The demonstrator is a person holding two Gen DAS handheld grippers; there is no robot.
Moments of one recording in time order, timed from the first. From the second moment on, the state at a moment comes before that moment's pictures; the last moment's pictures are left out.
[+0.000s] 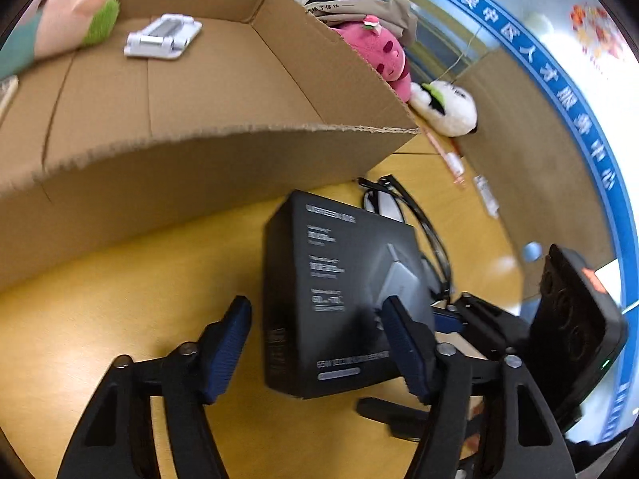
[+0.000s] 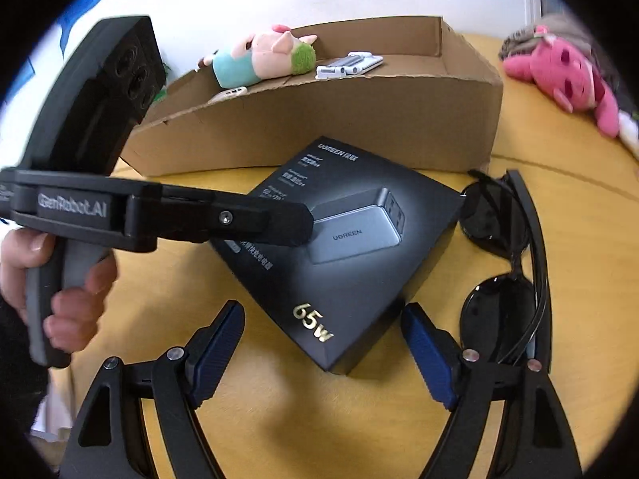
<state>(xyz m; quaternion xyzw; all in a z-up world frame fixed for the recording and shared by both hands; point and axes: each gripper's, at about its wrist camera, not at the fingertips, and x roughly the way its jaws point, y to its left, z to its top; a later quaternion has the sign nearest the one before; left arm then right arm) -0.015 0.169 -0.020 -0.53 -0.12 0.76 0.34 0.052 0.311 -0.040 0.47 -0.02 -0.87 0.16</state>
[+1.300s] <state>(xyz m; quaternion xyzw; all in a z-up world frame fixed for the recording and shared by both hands) -0.035 0.021 0.135 -0.36 -0.13 0.90 0.22 -0.036 0.192 0.096 0.34 0.09 -0.90 0.25</state>
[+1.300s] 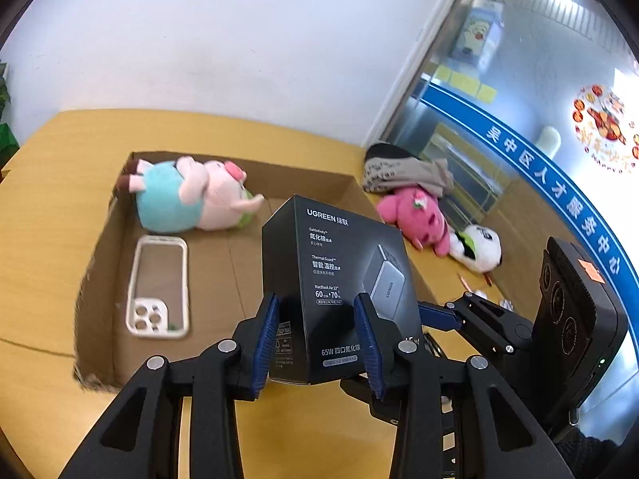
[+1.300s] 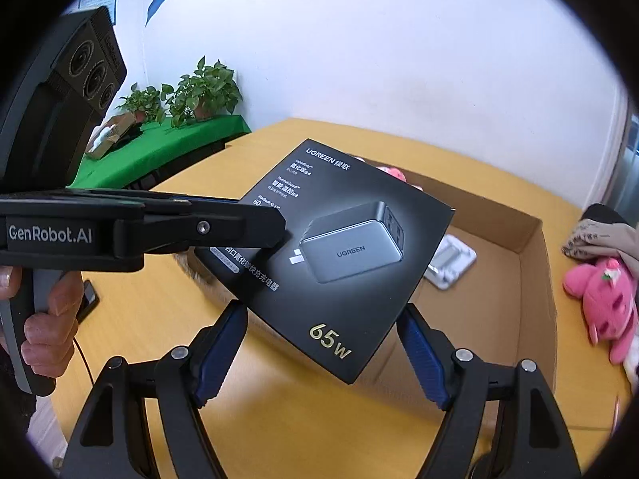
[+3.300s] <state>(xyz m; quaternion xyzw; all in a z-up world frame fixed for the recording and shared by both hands) -0.179 -0.003 0.052 -0.47 -0.17 0.86 0.12 -0.198 0.180 0.026 0.54 0.01 -0.81 0.23</state>
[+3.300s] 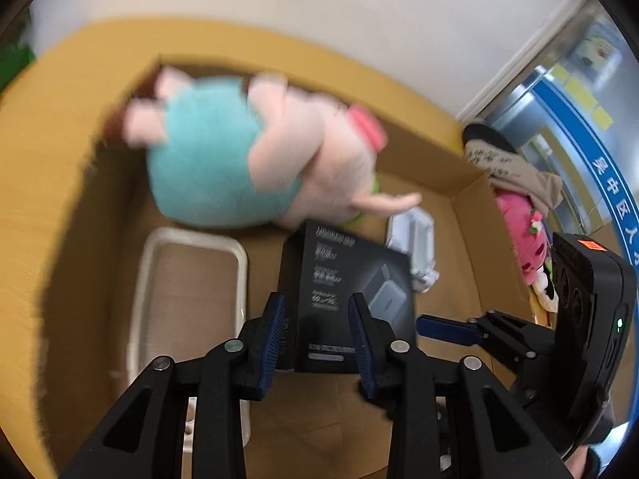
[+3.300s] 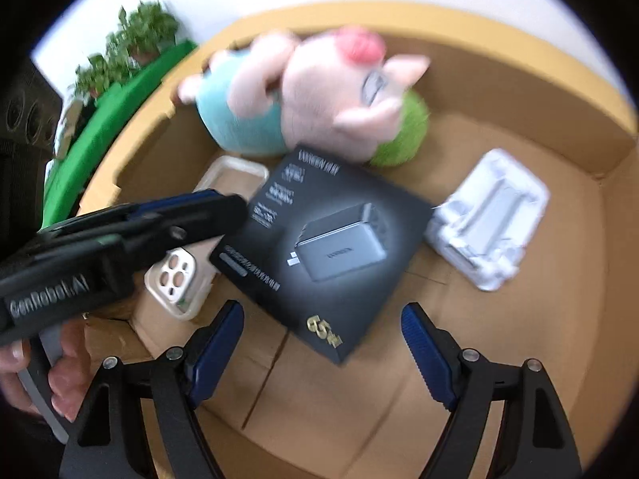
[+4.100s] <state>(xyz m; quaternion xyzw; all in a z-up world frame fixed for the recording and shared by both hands) 0.056 0.048 0.123 -0.25 -0.02 0.97 0.05 0.021 0.233 0.098 0.35 0.03 -0.93 0.09</state>
